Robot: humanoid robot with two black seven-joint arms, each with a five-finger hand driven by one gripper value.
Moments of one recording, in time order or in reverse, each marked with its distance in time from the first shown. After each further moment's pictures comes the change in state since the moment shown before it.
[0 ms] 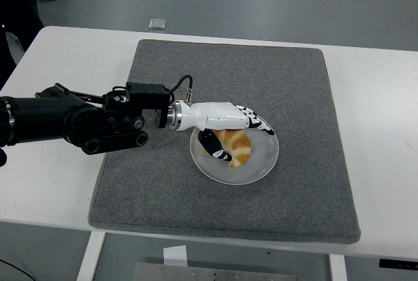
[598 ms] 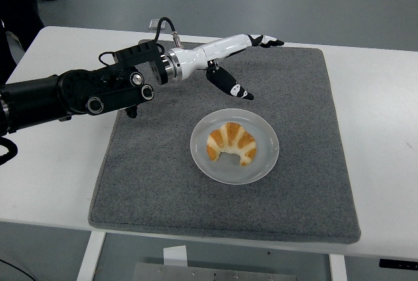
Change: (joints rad) left arm 0.003 0.007 -0.238 0.092 -0.461 -0.016 0.001; right arm 0.000 0.000 0.000 0.000 0.000 0.000 0.000
